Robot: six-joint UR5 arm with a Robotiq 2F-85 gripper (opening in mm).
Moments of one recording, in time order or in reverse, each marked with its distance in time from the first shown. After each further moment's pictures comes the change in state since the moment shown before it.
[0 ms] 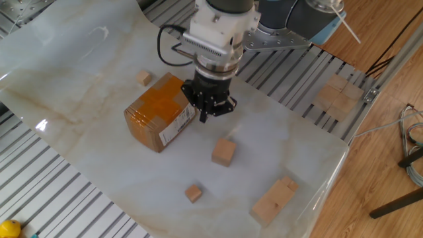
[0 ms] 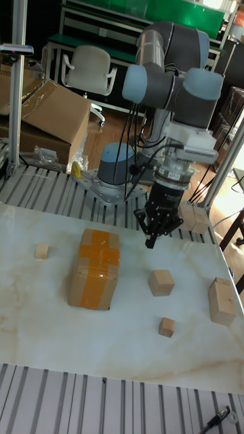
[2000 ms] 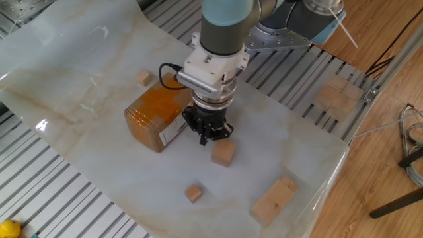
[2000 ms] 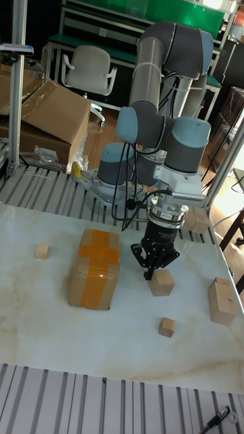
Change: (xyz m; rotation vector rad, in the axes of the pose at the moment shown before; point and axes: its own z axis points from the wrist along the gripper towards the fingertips) arm -0.011 0.017 0.097 -0.038 0.014 0.053
